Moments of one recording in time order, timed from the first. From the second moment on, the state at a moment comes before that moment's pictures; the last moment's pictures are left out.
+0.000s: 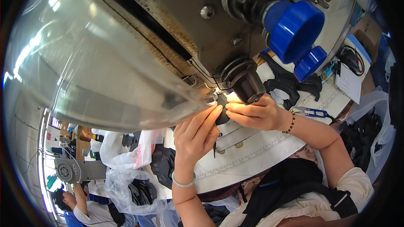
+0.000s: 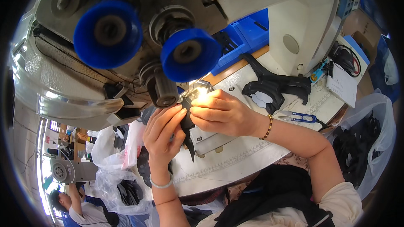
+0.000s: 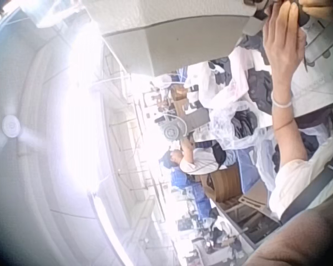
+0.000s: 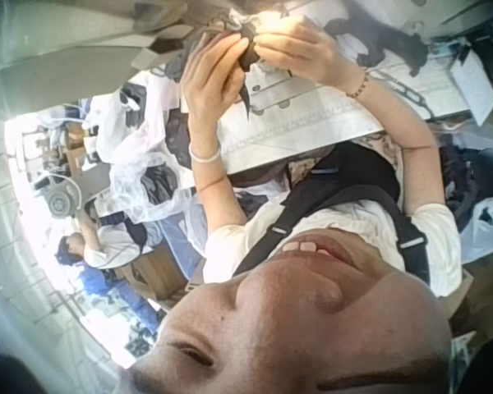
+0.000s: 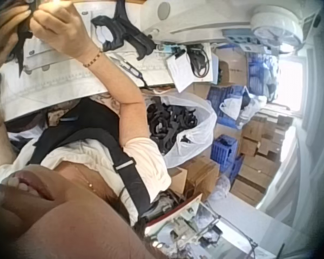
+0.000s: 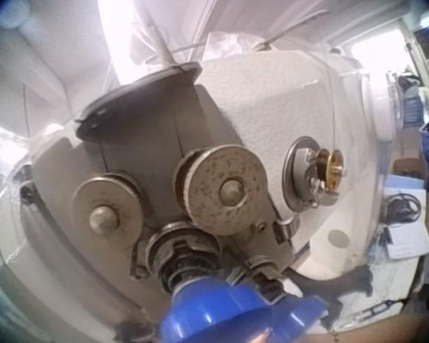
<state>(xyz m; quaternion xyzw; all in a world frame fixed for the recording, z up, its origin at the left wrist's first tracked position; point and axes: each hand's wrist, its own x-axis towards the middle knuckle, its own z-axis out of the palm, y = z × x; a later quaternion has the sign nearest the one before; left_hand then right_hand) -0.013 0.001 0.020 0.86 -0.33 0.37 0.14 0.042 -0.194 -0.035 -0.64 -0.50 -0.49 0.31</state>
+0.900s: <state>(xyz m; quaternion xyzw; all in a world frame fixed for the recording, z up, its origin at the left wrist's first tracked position) -0.015 -0.004 0.022 0.88 -0.31 0.32 0.15 0.040 -0.191 -0.035 -0.65 -0.49 -0.48 0.32</state>
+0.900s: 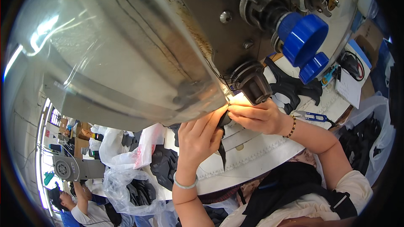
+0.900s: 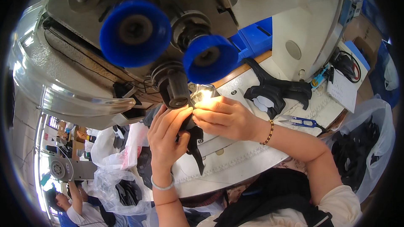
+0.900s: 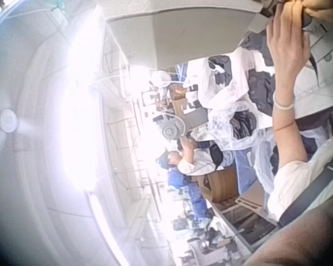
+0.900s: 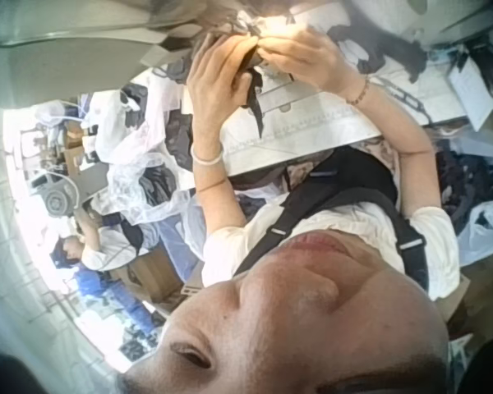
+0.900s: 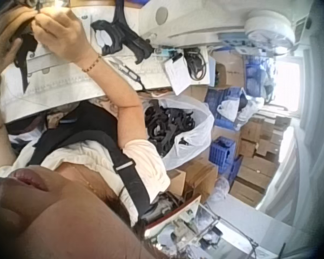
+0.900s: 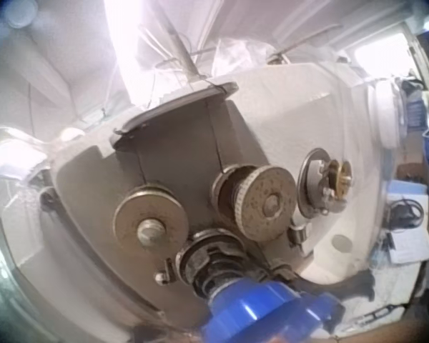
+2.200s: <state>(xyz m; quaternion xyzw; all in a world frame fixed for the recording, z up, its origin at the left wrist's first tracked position) -0.003 0.014 0.010 0.86 -0.31 0.32 0.25 0.034 -0.184 -0.038 -0.68 -0.47 -0.47 0.31</state>
